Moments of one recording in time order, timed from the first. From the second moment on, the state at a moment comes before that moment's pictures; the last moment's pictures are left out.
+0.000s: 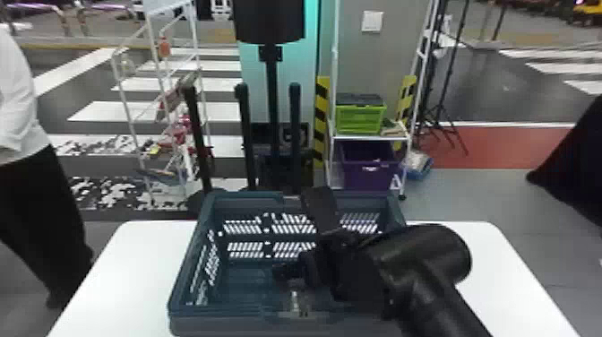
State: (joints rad) left arm 0.86 0.32 -0.17 -2.04 0.15 -0.52 0.31; right arm -0.44 0.00 0.46 -1.51 -0.29 1.06 -0.06
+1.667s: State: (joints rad) left arm 0.85 0.32 -0.17 -2.04 0.15 -0.49 0.30; right arm 0.66 -0.19 0.23 -2.22 -0.04 -0.03 -0.19
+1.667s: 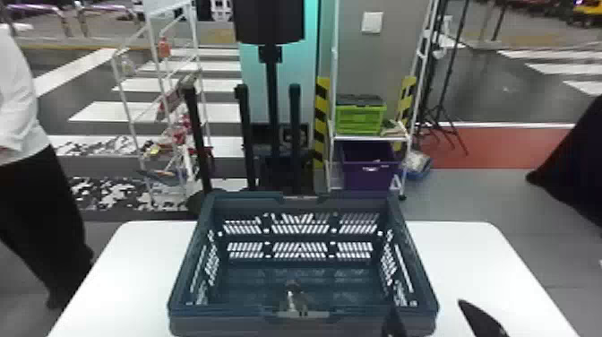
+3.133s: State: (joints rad) left arm 0.85 0.32 -0.17 -2.03 0.15 -0.49 0.29; right arm 0.82 -0.19 0.17 -2.02 -0.11 -0.44 -0.14
